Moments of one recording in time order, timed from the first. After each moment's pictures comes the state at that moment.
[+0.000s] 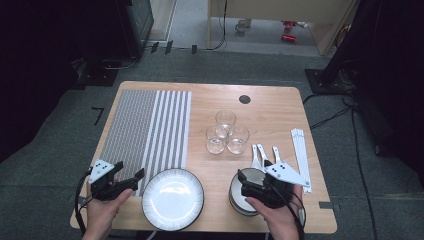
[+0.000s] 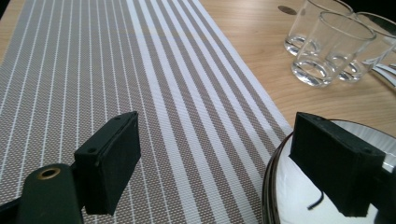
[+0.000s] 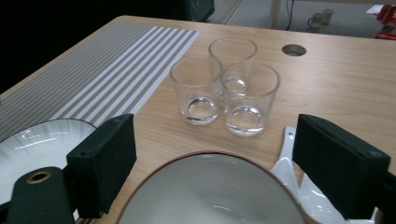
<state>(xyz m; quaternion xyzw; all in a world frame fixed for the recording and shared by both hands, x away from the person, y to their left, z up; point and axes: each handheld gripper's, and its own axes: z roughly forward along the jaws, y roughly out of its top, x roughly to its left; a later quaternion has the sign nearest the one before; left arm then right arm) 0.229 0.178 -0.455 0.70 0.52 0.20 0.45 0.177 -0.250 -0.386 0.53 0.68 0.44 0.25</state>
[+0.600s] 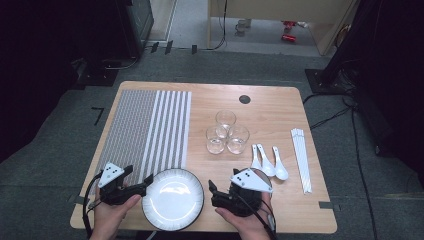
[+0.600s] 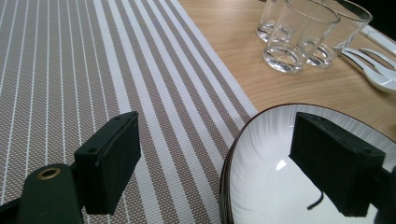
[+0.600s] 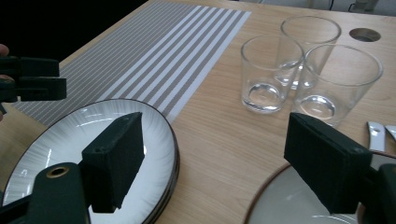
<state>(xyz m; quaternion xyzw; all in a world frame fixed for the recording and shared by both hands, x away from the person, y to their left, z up) 0.219 0.157 -0.457 0.72 0.49 0.18 0.45 0.167 -0.183 -0.399 0.51 0.71 0.44 0.21</state>
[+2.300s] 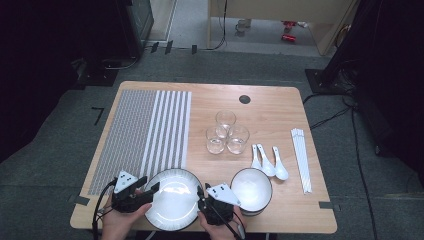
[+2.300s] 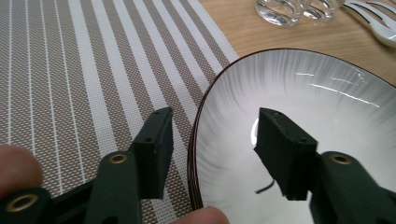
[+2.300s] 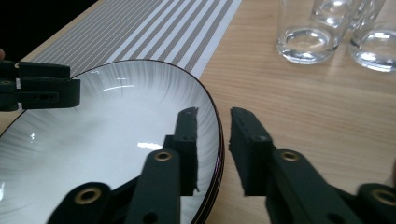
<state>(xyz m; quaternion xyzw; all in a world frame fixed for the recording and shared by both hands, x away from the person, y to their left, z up) 0.208 0.136 -0.482 0.75 0.49 0.15 0.41 0.162 -0.127 -0.469 0.56 0.68 0.43 0.20</state>
